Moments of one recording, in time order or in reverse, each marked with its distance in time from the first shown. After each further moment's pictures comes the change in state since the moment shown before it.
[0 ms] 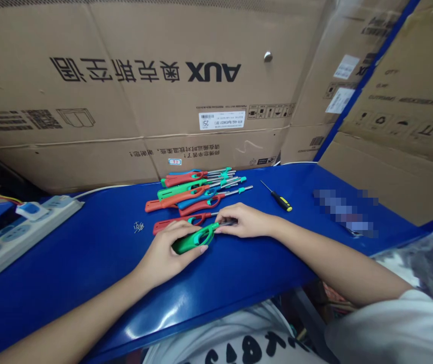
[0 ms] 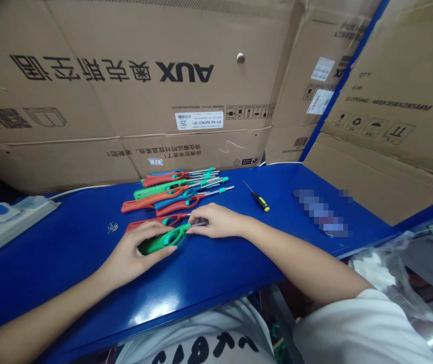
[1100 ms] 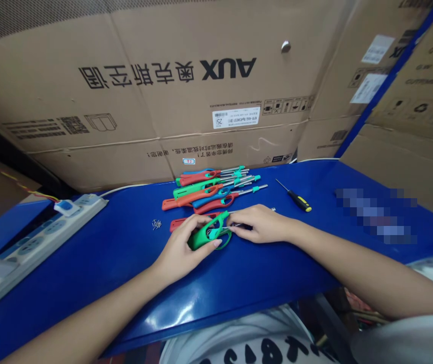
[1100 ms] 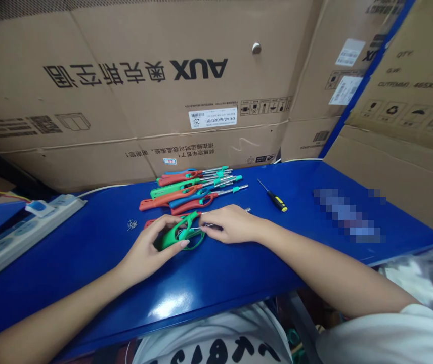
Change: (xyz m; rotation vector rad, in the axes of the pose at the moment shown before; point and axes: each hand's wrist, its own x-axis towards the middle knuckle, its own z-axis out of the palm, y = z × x) left_hand -0.003 -0.002 0.000 -0.112 0.041 0.000; right_hand -0.004 -0.009 0.002 -0.286 -0.068 -0.036
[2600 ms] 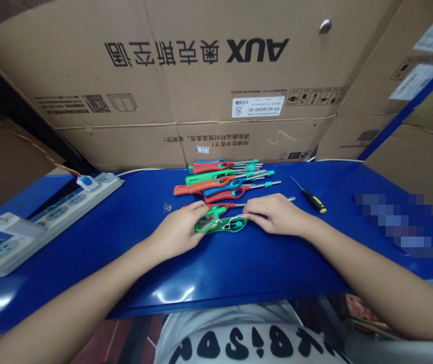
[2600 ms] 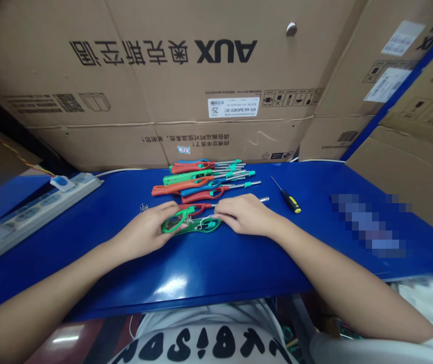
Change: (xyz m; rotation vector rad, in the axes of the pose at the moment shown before) left_hand 0.005 0.006 -0.032 0.480 -0.214 0.026; right_hand -0.004 0.001 -0.012 -0.134 0.051 -0.024
